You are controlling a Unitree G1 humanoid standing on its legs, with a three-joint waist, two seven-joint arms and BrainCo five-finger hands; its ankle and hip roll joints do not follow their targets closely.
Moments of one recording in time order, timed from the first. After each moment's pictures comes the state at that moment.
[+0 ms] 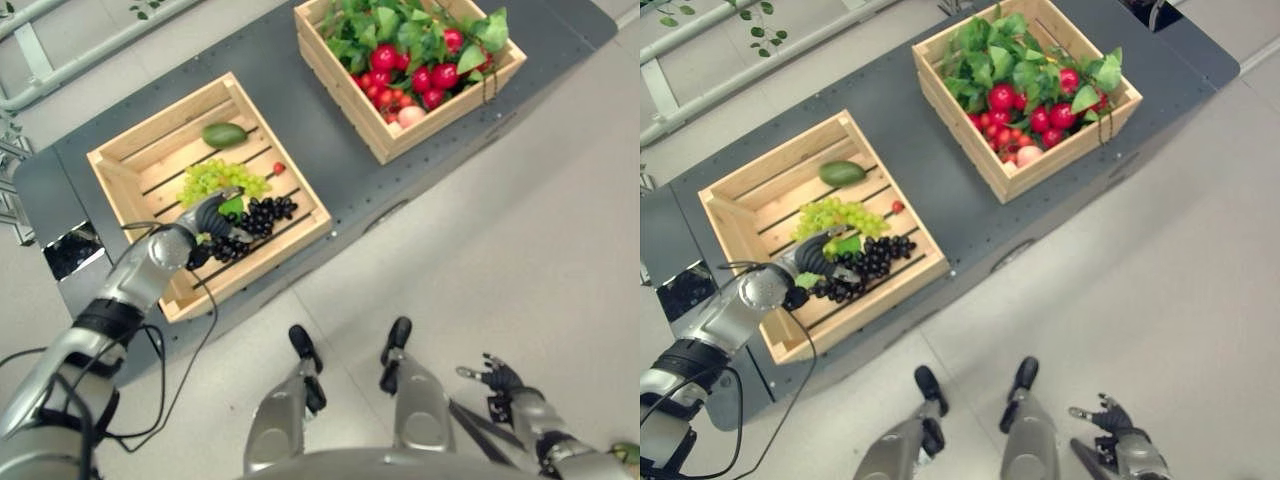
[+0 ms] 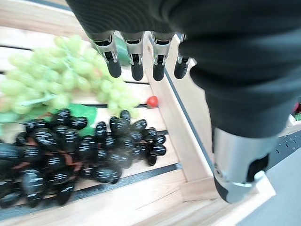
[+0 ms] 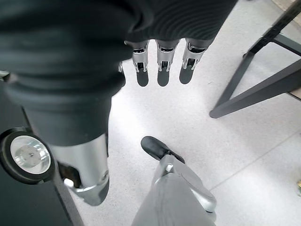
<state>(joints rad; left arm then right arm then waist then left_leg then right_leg) -0.61 0.77 -0.46 0.56 0.11 -0.04 -0.09 -0.15 -0.39 0.09 1.20 0.21 -0.09 0.01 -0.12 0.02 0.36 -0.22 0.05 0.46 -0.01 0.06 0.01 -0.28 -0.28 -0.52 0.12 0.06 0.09</state>
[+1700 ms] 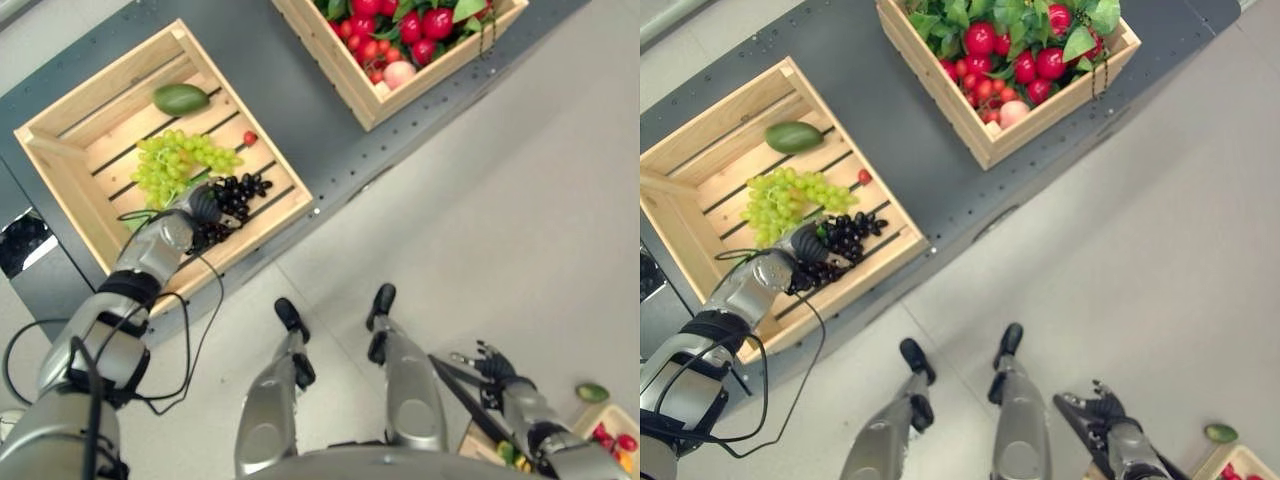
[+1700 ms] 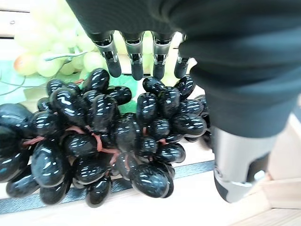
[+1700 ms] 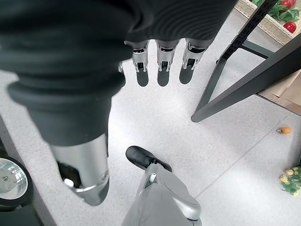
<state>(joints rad) -0.77 0.72 -0.50 0.88 0.18 0.00 0.00 -0.18 -0.37 0.09 1.17 0.27 -0.10 -0.01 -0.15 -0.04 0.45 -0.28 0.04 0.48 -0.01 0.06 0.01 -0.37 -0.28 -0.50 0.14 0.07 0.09</state>
